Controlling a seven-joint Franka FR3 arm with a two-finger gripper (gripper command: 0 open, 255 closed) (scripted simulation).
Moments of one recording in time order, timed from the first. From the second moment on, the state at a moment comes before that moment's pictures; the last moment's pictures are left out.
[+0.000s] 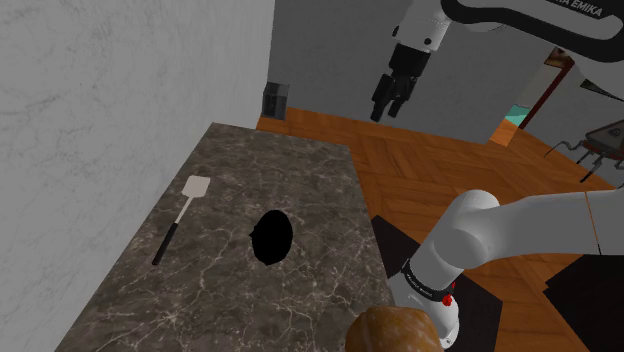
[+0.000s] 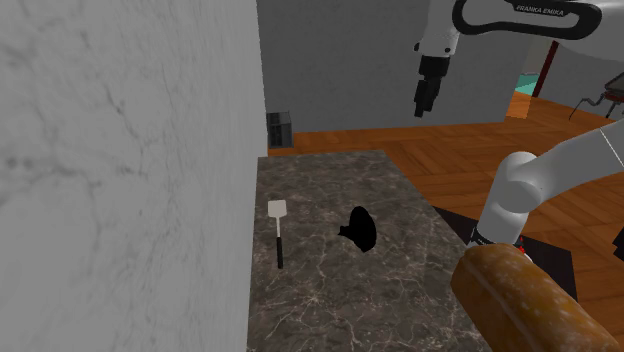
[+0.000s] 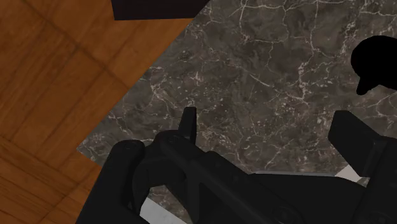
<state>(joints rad) 0.00 -0.81 0.00 -2.26 0.05 1.46 0.02</state>
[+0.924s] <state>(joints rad) -0.01 -0.66 0.29 -2.32 0.23 1.68 0.45</state>
